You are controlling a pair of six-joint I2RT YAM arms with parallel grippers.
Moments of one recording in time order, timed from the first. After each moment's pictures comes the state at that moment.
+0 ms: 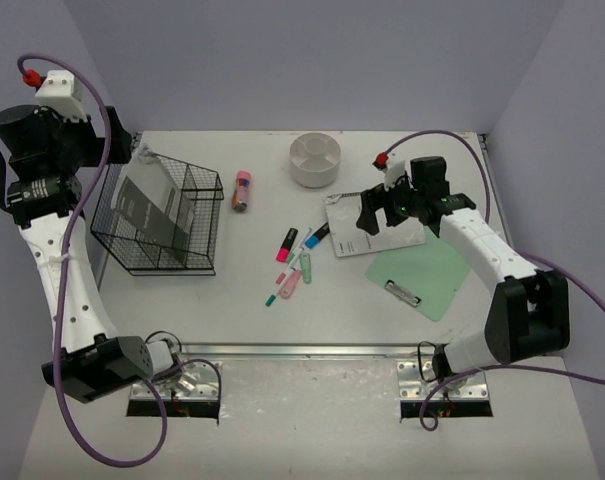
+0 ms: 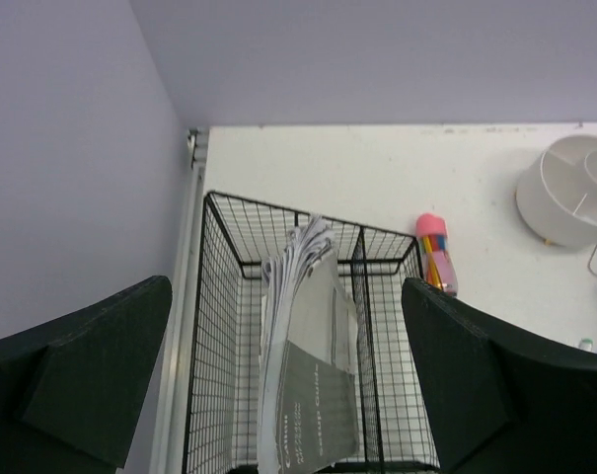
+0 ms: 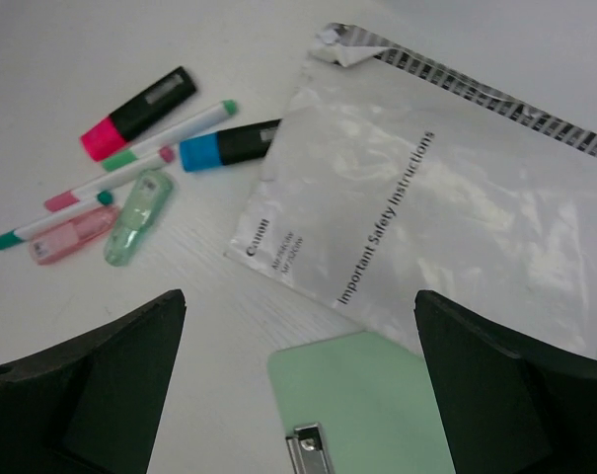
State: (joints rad) left arm 0.46 1.24 1.59 -0.64 0.41 0.12; right arm 0.22 1.45 1.03 -0.34 -0.43 -0.18
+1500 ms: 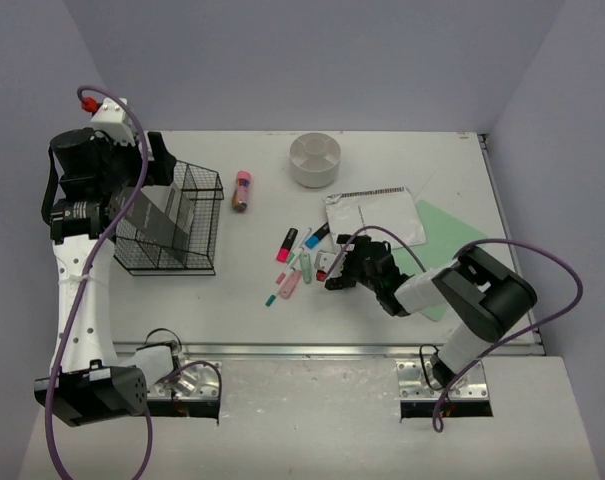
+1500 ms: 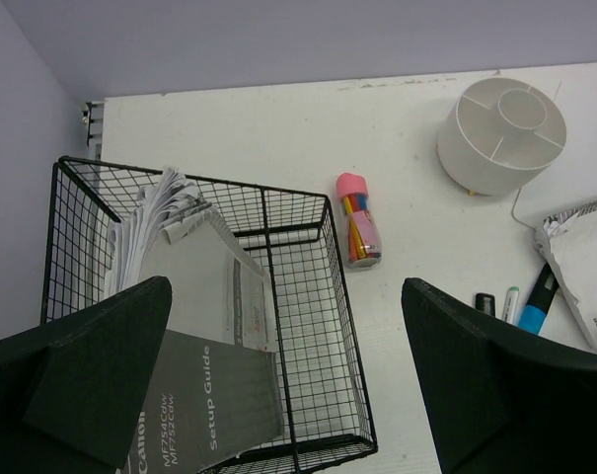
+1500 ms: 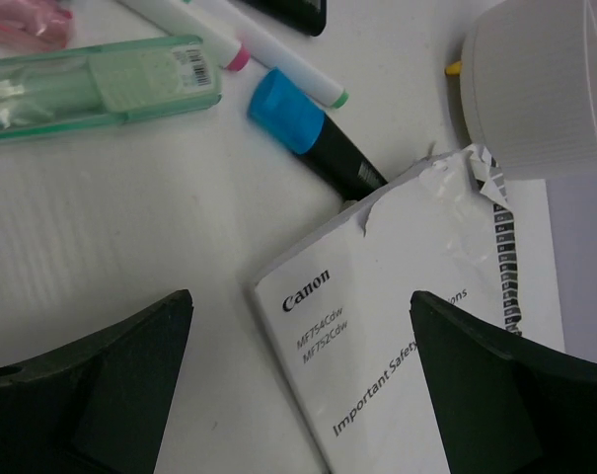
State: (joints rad) left arm 0.24 1.11 1.33 -0.54 0.33 0.05; right arm 0.64 1.63 0.35 0.81 -0.05 -0.92
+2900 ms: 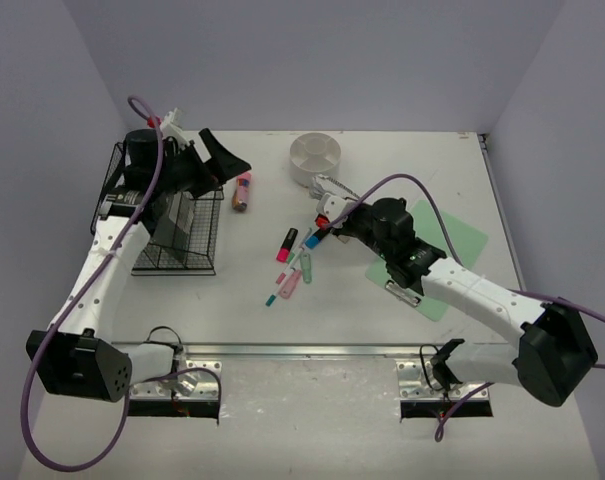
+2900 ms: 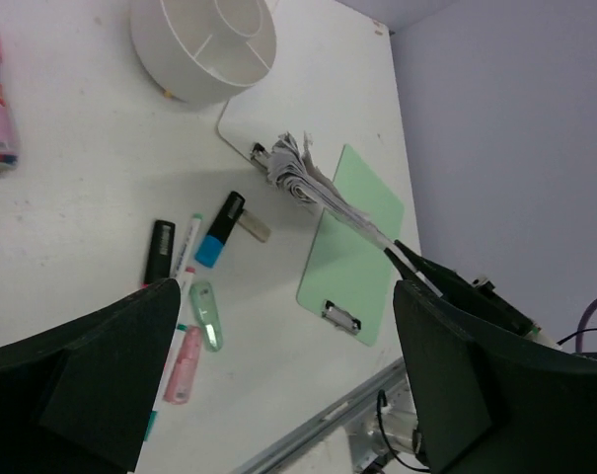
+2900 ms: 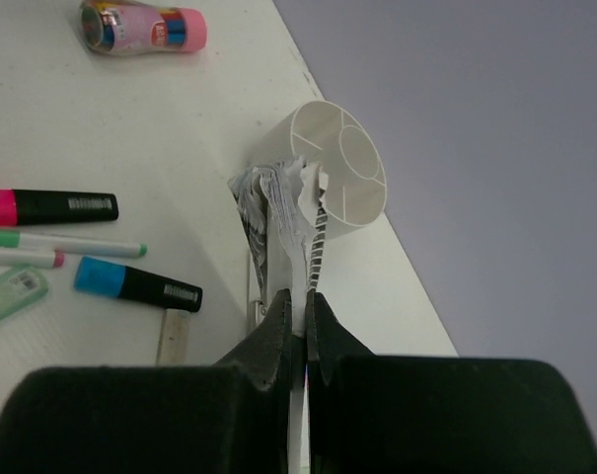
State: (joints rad) left arm -0.06 1.22 1.26 -0.45 0.51 -0.61; right arm 0.66 1.23 0.74 0.28 0.05 -0.76
